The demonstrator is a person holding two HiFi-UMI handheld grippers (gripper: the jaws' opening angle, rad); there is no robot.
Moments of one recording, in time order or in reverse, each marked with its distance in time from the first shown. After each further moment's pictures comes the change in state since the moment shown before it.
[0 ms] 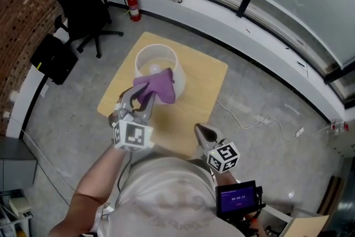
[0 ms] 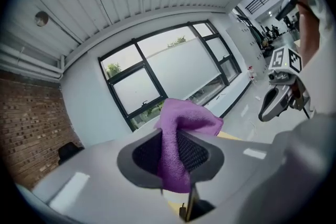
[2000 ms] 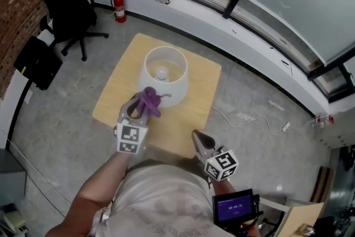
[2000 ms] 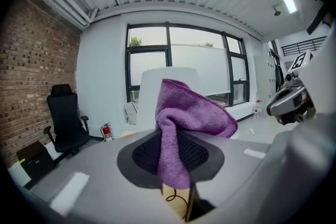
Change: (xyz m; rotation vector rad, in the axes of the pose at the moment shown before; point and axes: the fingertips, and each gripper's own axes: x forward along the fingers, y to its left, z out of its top) left arm -0.005 -0.002 -0.130 -0.473 0.081 -0.050; right arm 0.016 0.056 0.012 -0.039 0.017 -0.114
